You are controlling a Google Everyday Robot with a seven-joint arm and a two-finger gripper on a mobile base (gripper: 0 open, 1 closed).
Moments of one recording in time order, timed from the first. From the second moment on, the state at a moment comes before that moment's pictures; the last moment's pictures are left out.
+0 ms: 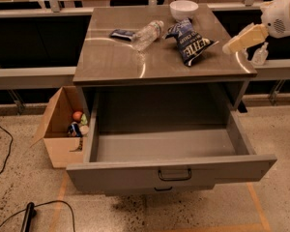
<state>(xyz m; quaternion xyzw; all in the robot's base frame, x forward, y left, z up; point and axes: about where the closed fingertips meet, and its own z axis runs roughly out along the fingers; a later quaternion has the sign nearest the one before) 0.698 -0.288 0.972 -0.39 0.79 0.02 0.47</state>
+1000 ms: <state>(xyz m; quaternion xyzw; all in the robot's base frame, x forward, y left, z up) 0.811 -0.227 0.925 -0.39 0.78 0.08 0.49</state>
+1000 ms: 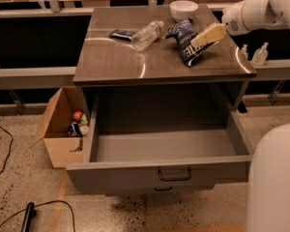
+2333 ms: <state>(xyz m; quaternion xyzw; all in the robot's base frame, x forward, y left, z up) 0.853 -0.163 0.880 -0.39 0.78 0.14 0.47</state>
